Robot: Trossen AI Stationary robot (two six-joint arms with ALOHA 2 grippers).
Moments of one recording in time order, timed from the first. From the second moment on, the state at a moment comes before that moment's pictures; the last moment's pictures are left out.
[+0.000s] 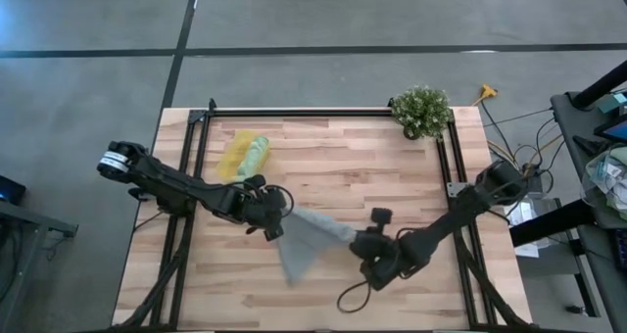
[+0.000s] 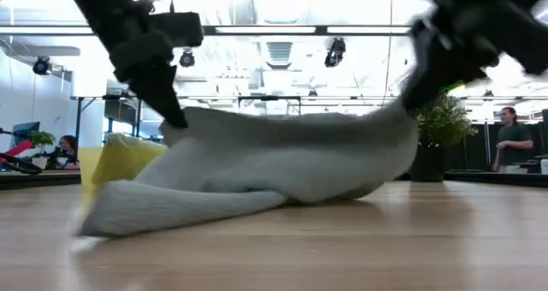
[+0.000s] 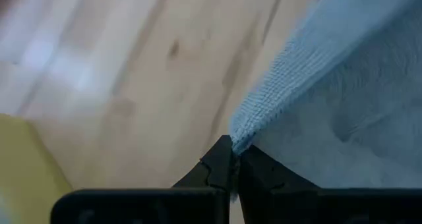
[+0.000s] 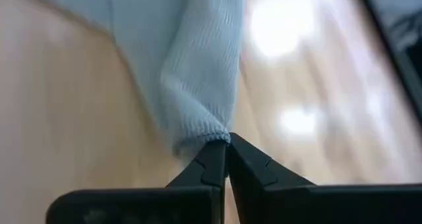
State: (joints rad) left arm -0.29 1.44 0.90 -0.56 -0.47 -0.54; right arm 0.63 1.76 1.12 -0.70 0.75 0.63
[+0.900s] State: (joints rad) left arm -0.25 1.50 0.87 -0.37 -0.34 -0.45; right arm 0.63 1.79 0.81 -0.30 0.69 0.63
